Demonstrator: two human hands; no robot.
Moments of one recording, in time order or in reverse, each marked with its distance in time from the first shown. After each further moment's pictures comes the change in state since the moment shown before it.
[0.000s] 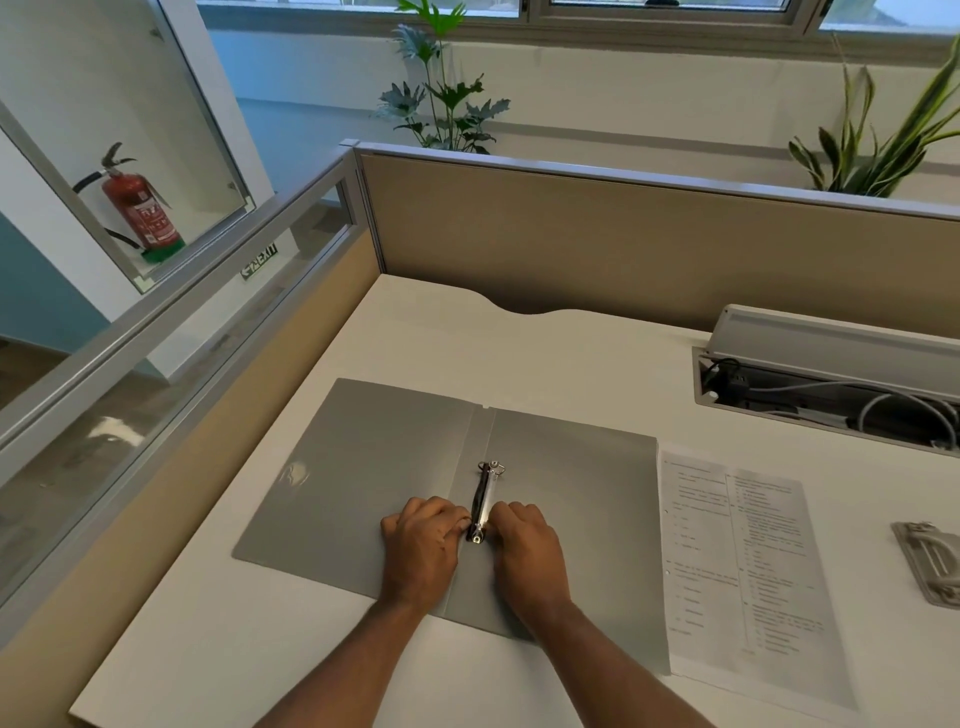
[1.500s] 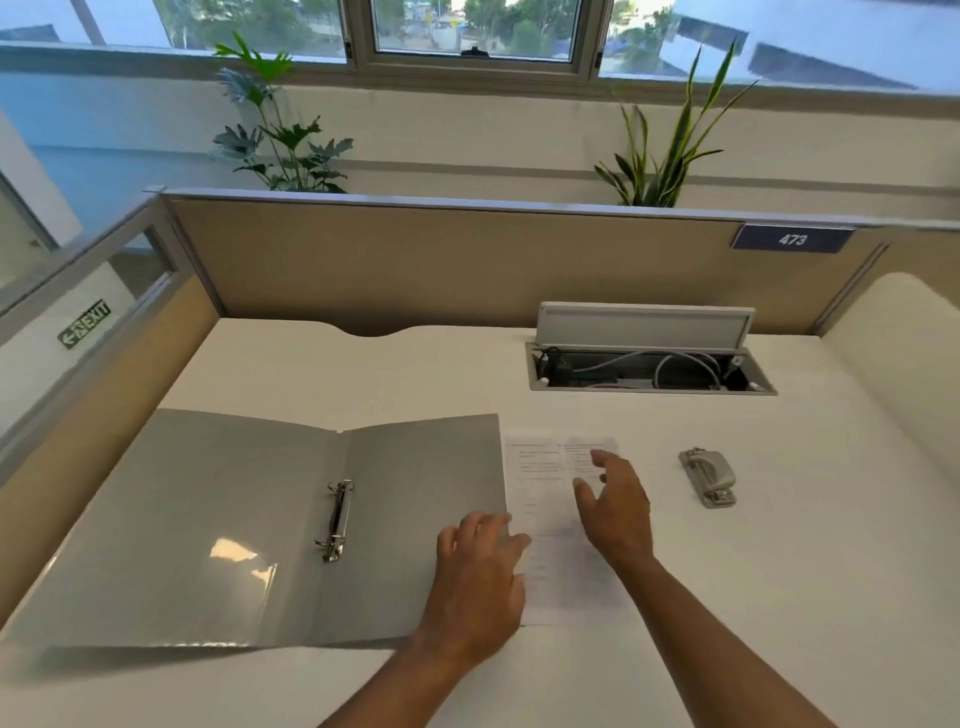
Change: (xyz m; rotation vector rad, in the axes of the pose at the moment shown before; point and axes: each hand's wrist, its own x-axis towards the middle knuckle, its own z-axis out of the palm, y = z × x) left_hand -0.051 0.235 0.008 0.038 -0.360 0.460; right_hand -0.054 0.180 -0.199 0.120 0.382 0.505
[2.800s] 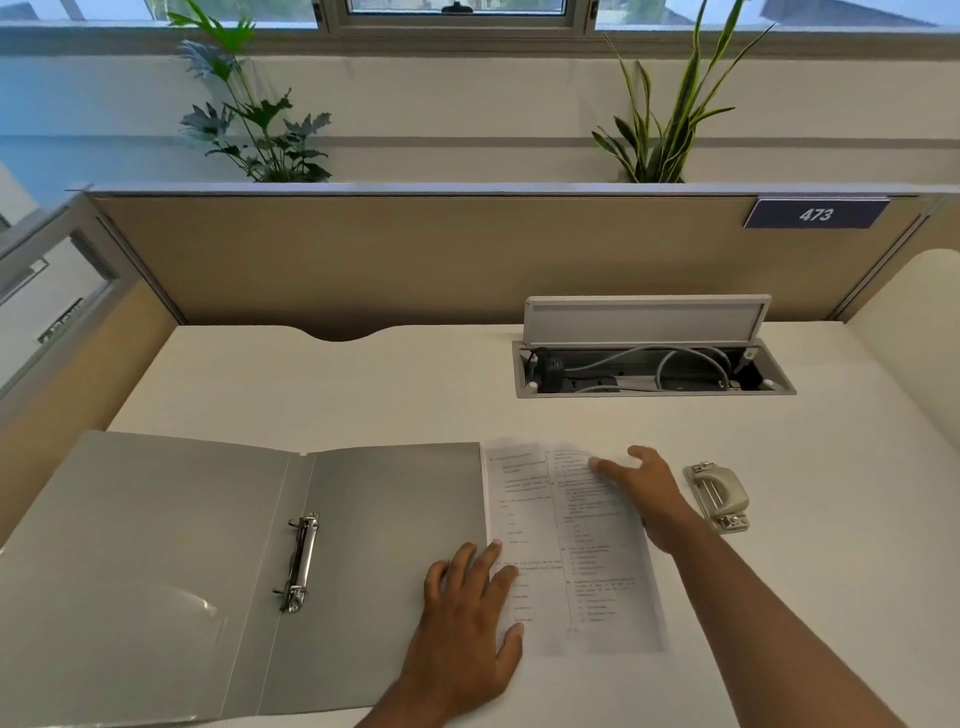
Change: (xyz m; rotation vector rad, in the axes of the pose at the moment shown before) left_hand 0.025 -0.028 0.075 0.044 -0.286 -0.014; right_hand 0.102 0.034 -0.033 0.469 -0.341 0.481
